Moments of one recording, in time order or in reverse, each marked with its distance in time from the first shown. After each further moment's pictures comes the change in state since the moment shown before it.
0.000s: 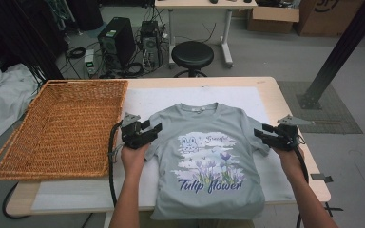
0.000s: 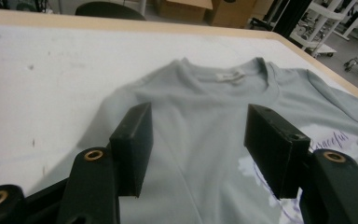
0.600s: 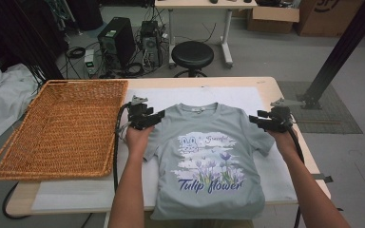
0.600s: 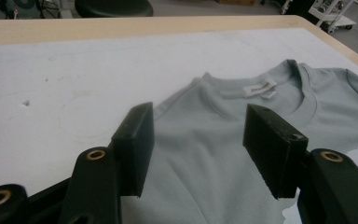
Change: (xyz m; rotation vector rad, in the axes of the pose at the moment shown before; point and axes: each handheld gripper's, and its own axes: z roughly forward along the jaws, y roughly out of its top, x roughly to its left) left arm 0.018 0.034 0.048 0.091 0.028 0.038; right arm -0.025 0.039 0.039 0.039 0.037 -0.019
